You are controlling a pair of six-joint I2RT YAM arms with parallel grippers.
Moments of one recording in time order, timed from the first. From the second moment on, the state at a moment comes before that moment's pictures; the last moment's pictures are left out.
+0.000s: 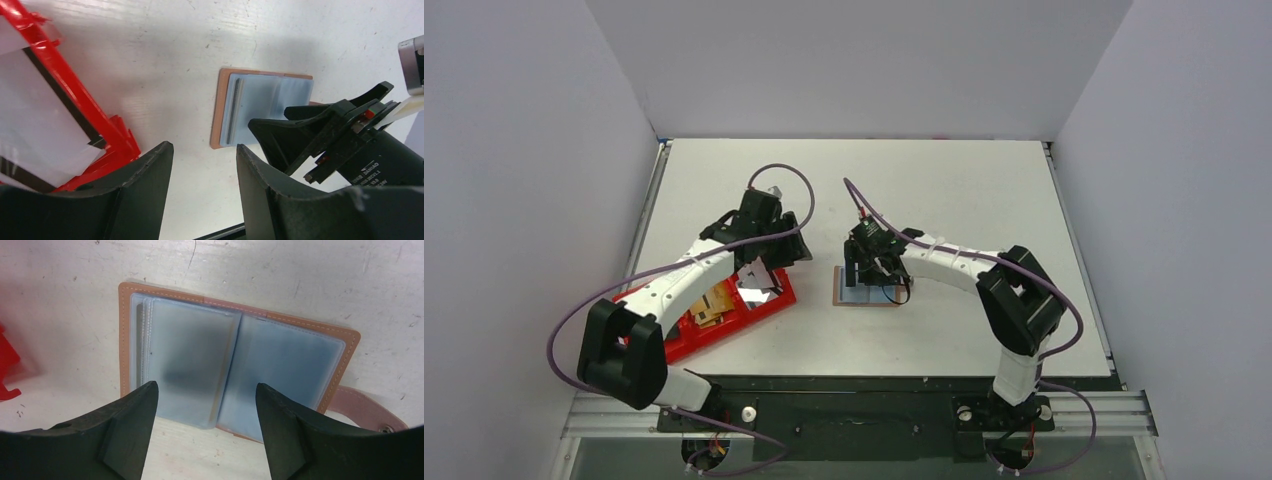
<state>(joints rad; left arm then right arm) -0.43 1.41 1.03 -0.52 0.09 -0.70 0.76 1.81 1.18 -0.48 0.10 0.63</state>
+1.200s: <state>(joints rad) -0.55 1.71 1.01 -0.28 0.29 -0.83 0.61 1.78 0.96 -0.15 -0.17 0.66</state>
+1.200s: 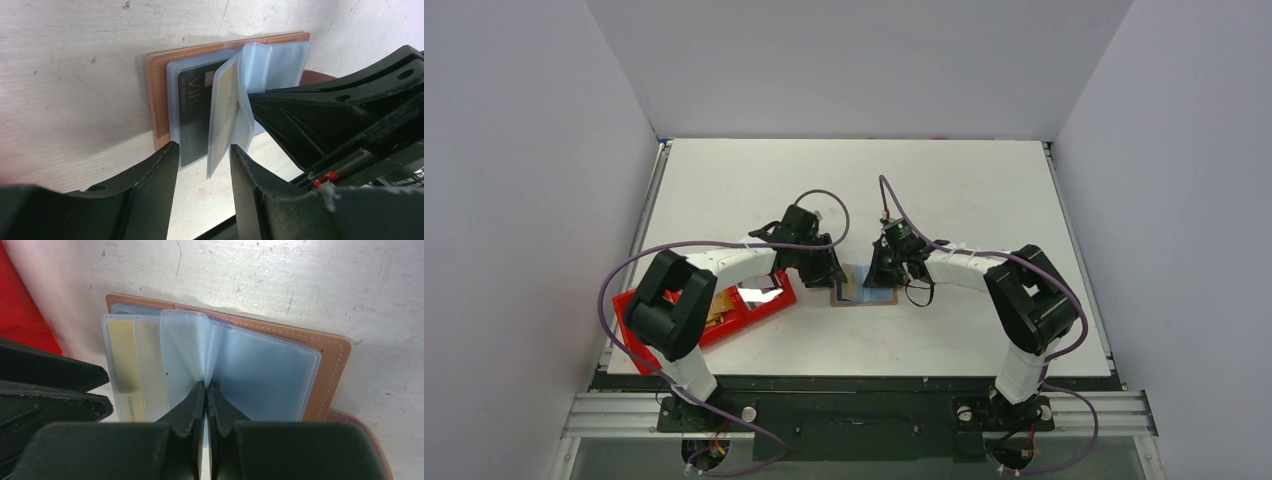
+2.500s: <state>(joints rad) -0.64 1.87 1.21 -0.35 0.26 -0.74 0.55 1.78 0.89 -0.02 -0.31 0.69</state>
